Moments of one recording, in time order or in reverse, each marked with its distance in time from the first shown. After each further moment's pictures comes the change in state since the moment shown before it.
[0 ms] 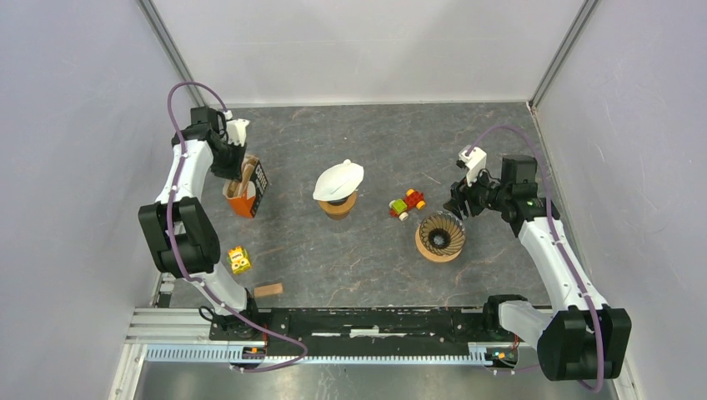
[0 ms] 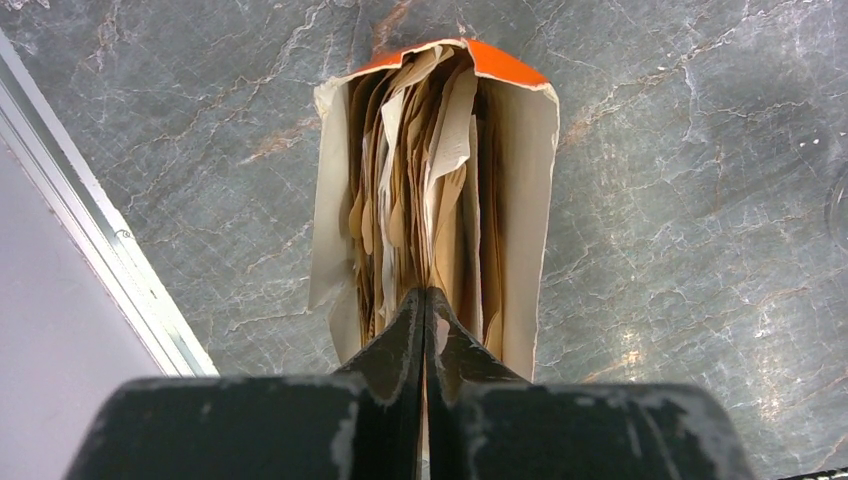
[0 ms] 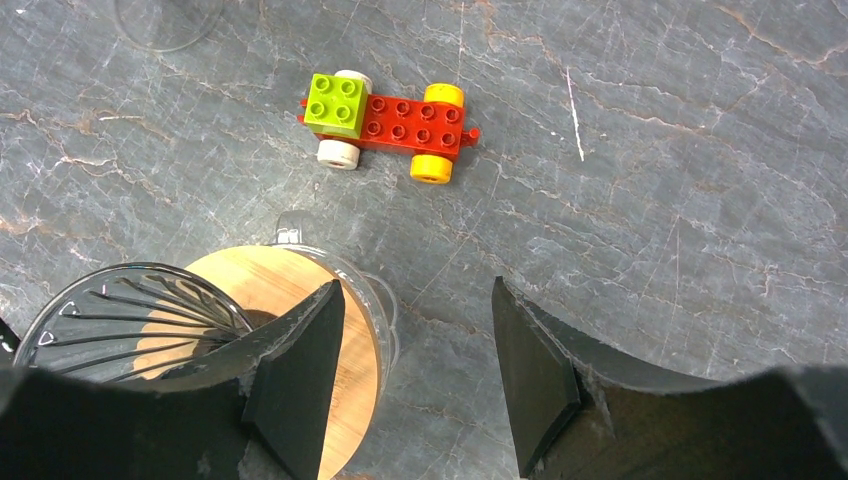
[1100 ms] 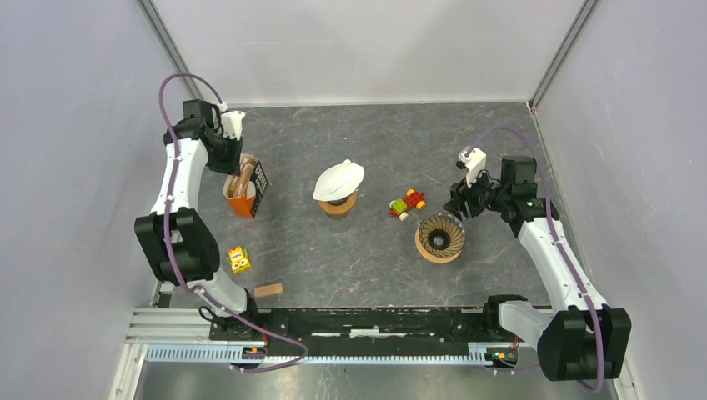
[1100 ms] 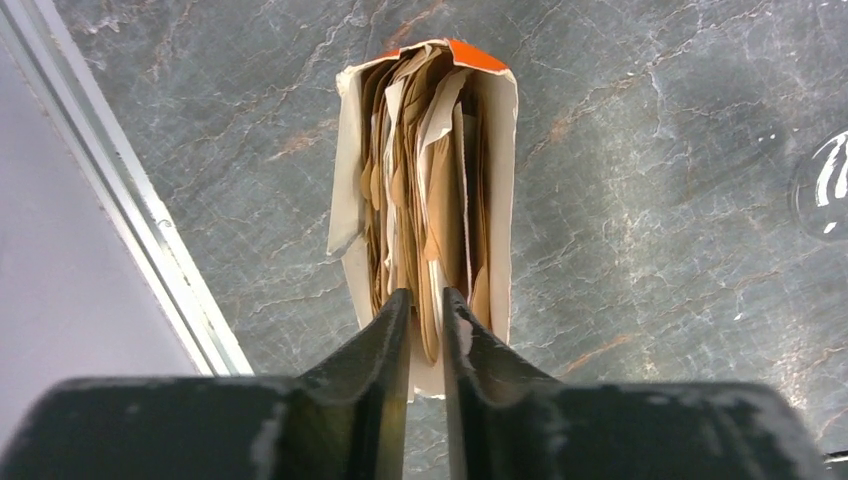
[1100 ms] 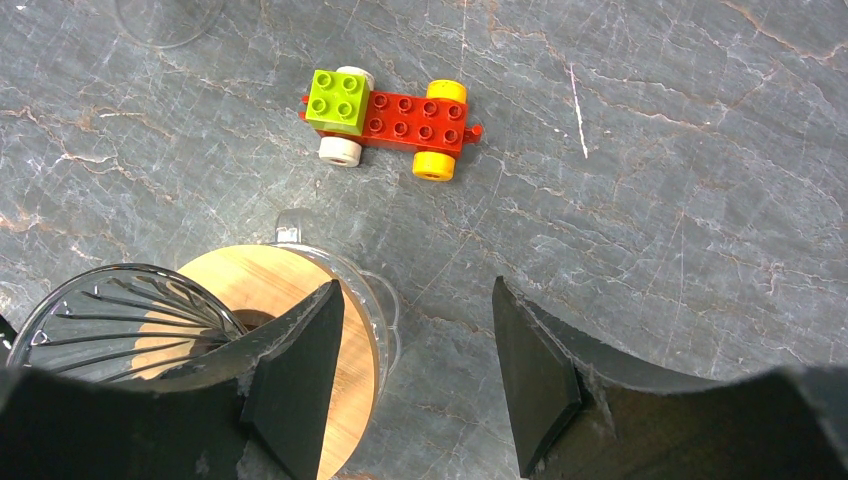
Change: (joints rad) left arm 0.000 -0.066 0.059 -0.065 0.008 0.006; right arm 0.000 -0.002 -0.008 0.000 0.000 0.000
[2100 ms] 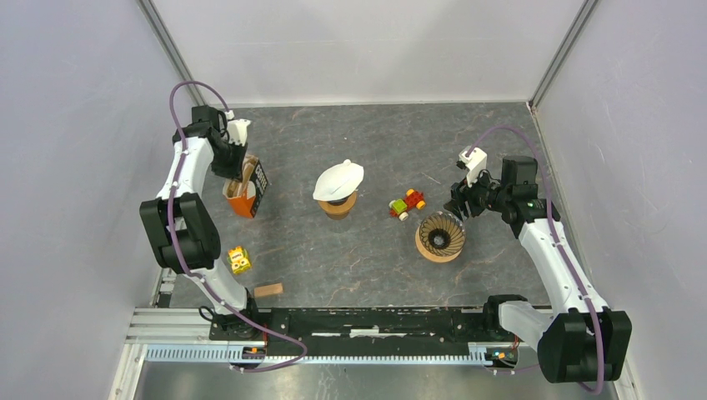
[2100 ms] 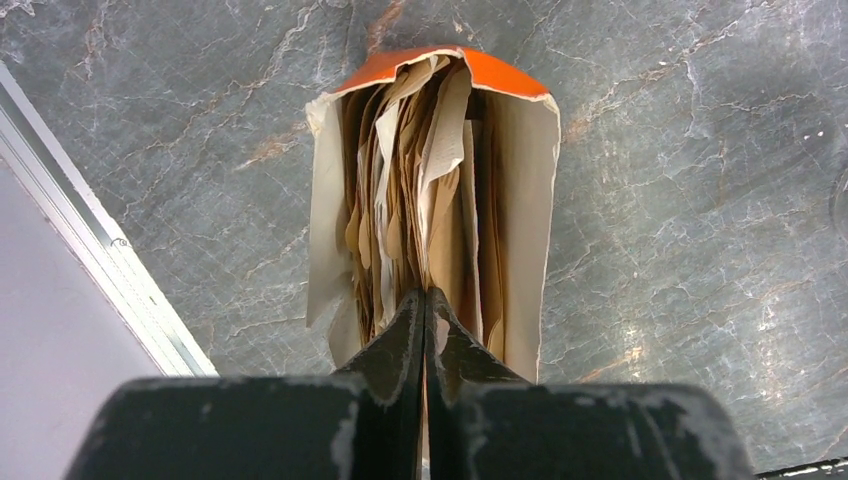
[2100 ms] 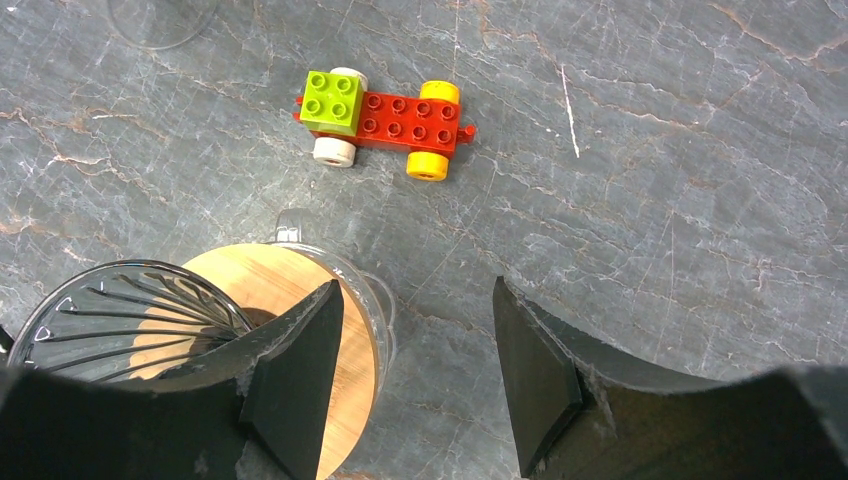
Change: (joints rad) left arm 0.000 0.100 -0.028 0.037 -0.001 0.013; right arm 0.000 -0.011 0.000 0.000 0.011 0.000
